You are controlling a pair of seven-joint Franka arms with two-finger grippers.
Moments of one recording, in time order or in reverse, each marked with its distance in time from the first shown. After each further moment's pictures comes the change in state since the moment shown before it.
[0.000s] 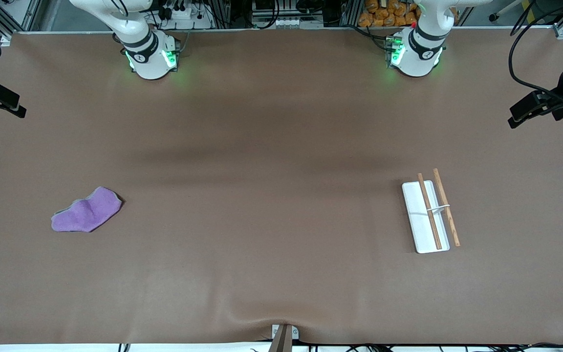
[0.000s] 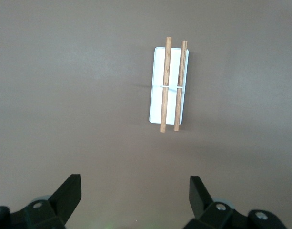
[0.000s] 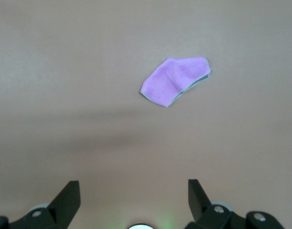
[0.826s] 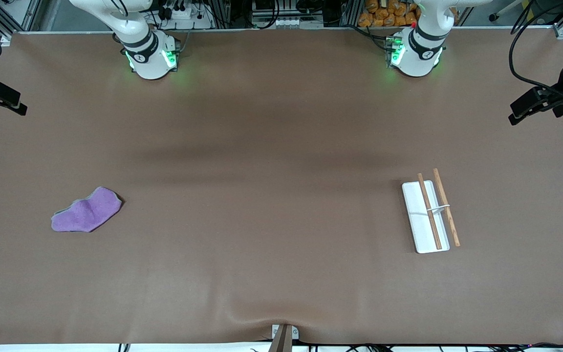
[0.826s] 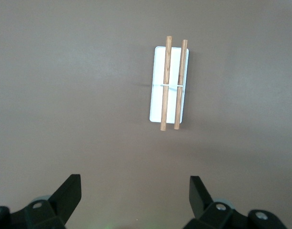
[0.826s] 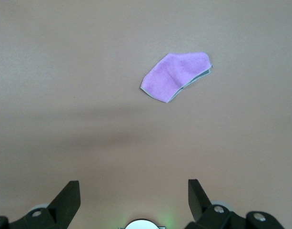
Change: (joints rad) left arm 0.000 -0.023 0.000 -0.015 0.000 0.000 0.000; right arm 0.001 -0.003 0.001 0.003 0.001 -0.025 0.006
